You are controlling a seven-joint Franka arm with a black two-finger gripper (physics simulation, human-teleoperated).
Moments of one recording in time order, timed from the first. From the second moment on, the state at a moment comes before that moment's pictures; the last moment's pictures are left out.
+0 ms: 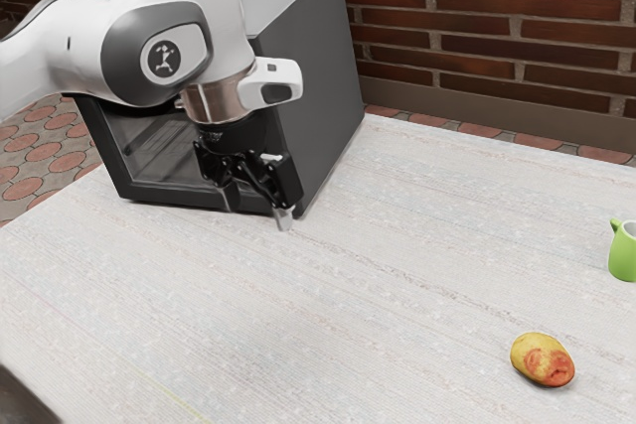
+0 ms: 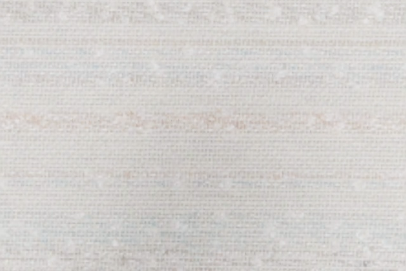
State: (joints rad) arm 0.00 0.00 0.00 -1.57 0.00 1.56 0.00
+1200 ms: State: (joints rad) arm 0.12 -0.11 0.37 -1.64 -0.14 2.21 1.13
